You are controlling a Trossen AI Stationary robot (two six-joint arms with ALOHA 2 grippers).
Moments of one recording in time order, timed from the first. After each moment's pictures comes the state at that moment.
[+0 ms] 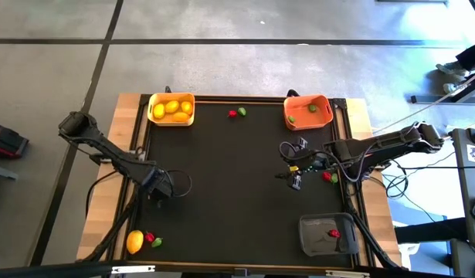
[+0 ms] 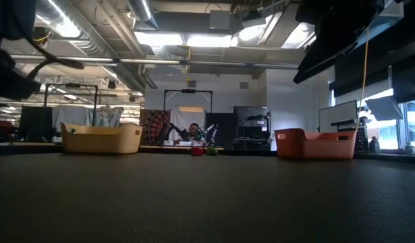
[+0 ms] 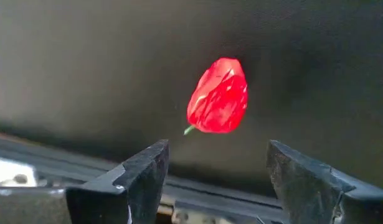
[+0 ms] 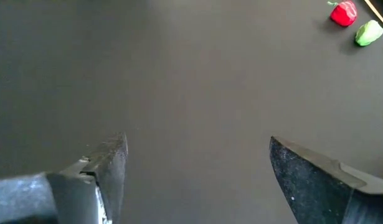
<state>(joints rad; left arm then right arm) -0.53 1.28 0.61 -1.09 0.08 -0.76 0.18 1.15 0.84 -0.53 0.25 0.31</state>
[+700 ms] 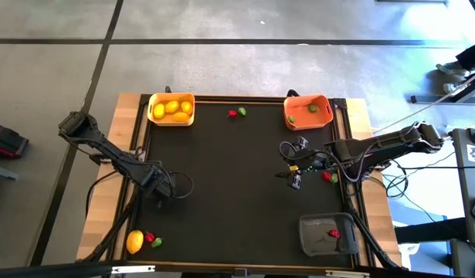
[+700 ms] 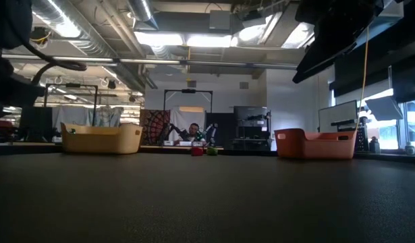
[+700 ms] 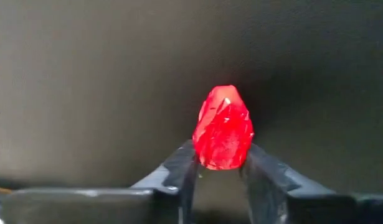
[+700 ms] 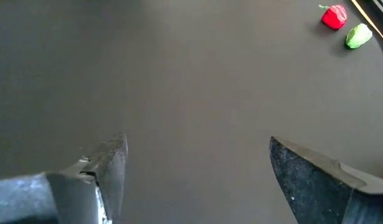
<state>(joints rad) -0.54 1.28 0.55 -0.96 -0.02 -0.63 0.18 1.15 0.84 -0.53 0.28 0.30</state>
